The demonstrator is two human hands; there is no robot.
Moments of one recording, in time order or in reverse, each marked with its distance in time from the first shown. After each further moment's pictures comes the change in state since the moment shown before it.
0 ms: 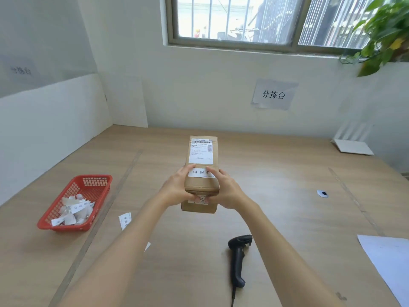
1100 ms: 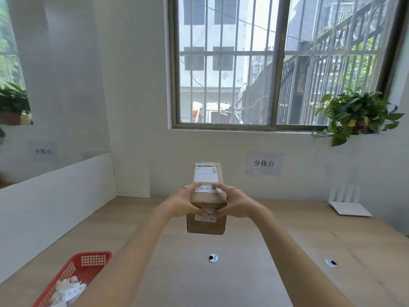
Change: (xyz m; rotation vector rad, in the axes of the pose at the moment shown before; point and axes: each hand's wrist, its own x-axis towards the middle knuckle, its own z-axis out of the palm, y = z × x) left_hand 0.023 0.123 -0.122 0.092 -0.012 0.109; right_hand 0.019 -0.099 -0.141 -0.058 0.060 -0.102
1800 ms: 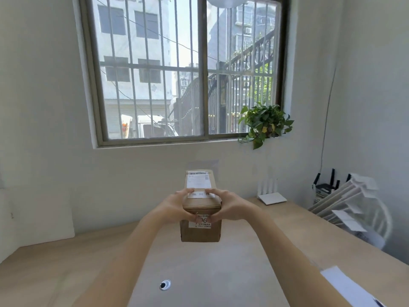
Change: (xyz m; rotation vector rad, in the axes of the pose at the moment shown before) left_hand 0.068 0.084 0.043 -0.015 -0.208 0.264; right_hand -0.065 0.034 -0.080 -0.046 0.190 0.267
